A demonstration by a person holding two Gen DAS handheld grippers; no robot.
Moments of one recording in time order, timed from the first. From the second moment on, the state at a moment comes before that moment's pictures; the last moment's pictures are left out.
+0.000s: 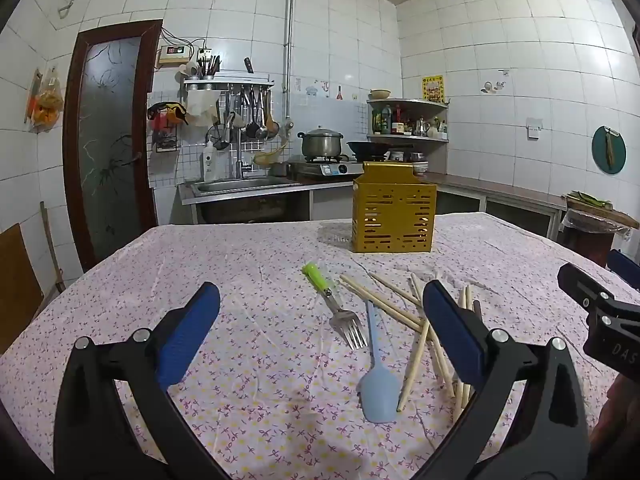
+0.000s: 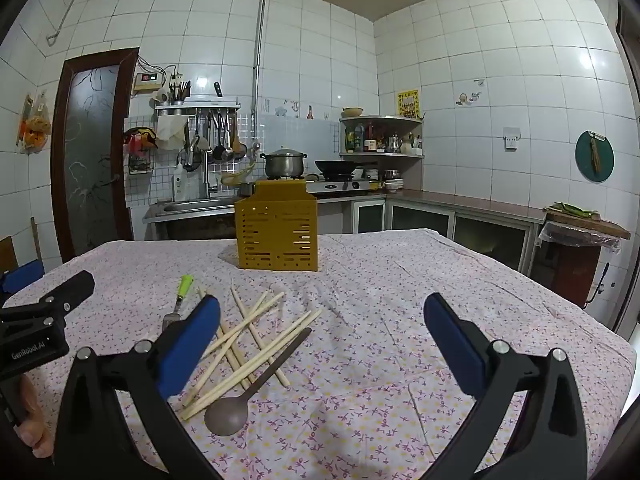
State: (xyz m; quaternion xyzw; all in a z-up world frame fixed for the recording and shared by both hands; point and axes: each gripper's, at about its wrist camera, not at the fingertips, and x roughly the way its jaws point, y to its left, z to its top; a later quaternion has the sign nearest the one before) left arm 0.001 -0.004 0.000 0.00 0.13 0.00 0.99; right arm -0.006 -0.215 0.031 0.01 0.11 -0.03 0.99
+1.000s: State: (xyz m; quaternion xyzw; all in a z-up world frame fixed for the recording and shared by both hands) left arm 0.001 -0.007 -0.001 0.00 0.13 -0.01 0.99; right arm -0.012 -0.219 0.039 0.01 0.11 -0.04 0.99
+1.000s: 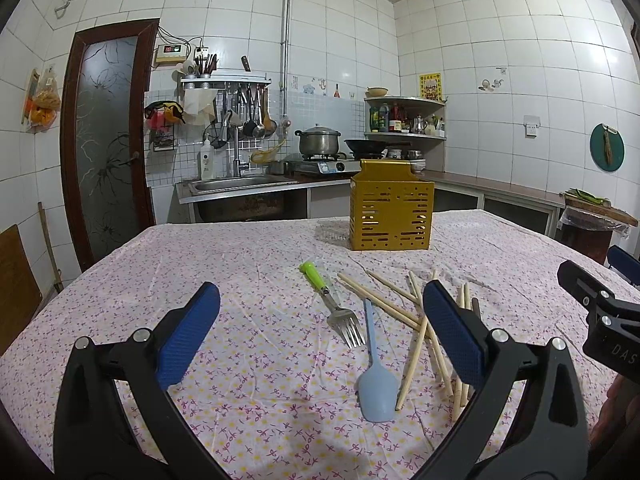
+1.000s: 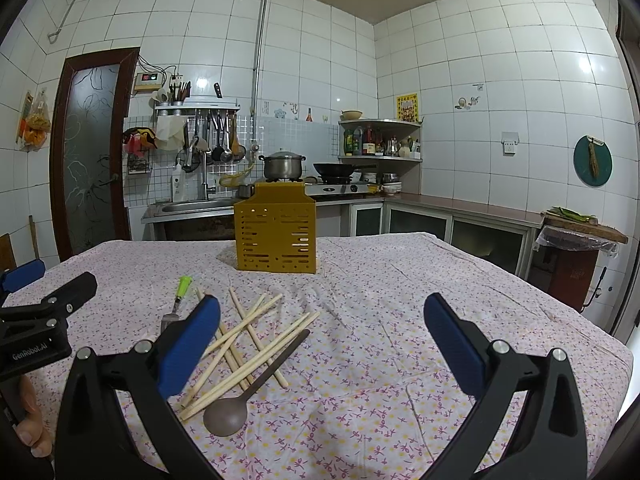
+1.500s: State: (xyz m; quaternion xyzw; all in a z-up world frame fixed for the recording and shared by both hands) left arm 0.002 -0.007 -0.001 0.00 0.14 -0.01 0.99; right arm -0.013 -0.218 0.038 0.01 0.11 -0.04 0.99
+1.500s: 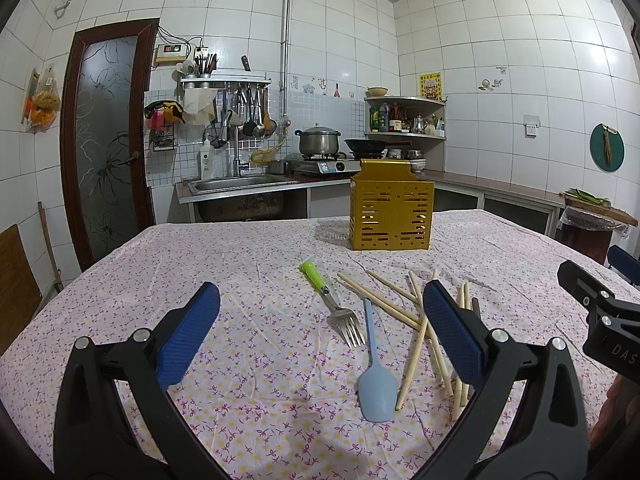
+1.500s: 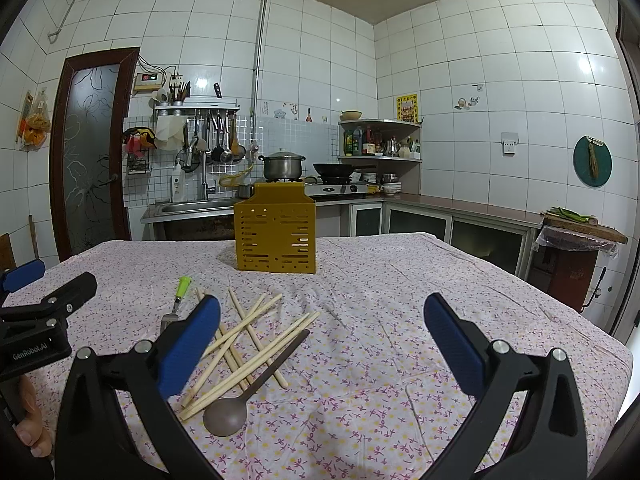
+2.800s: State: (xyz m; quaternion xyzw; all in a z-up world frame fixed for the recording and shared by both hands) left arm 0.004 -0.005 -0.005 0.00 0.14 -0.01 0.99; right arm -0.013 -0.219 0.038 0.01 0.10 -0.04 0.99
